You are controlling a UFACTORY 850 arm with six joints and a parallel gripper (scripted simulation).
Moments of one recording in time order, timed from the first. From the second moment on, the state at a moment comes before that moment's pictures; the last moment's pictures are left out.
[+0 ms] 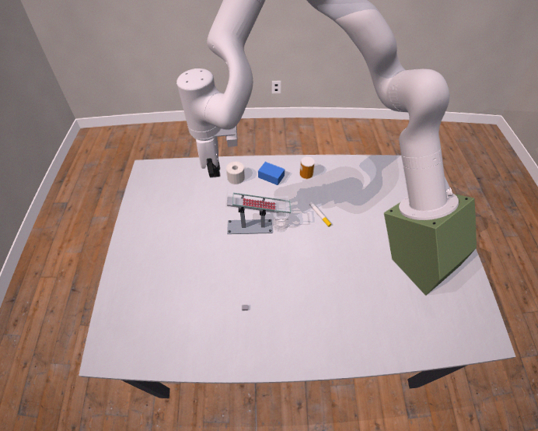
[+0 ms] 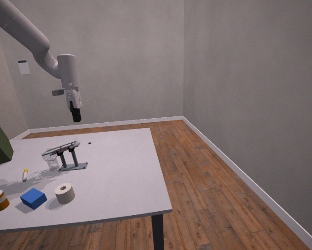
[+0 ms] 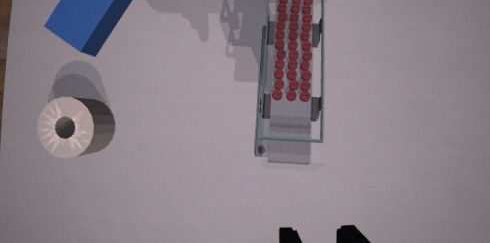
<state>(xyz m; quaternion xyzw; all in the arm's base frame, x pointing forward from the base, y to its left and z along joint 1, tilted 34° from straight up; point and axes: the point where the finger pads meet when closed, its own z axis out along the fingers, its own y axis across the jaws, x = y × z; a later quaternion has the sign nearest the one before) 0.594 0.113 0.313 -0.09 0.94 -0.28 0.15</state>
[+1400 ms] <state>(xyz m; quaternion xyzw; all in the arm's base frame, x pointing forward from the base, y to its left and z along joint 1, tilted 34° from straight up) 0.642 0.060 0.222 -0.07 0.95 -0.24 0.17</state>
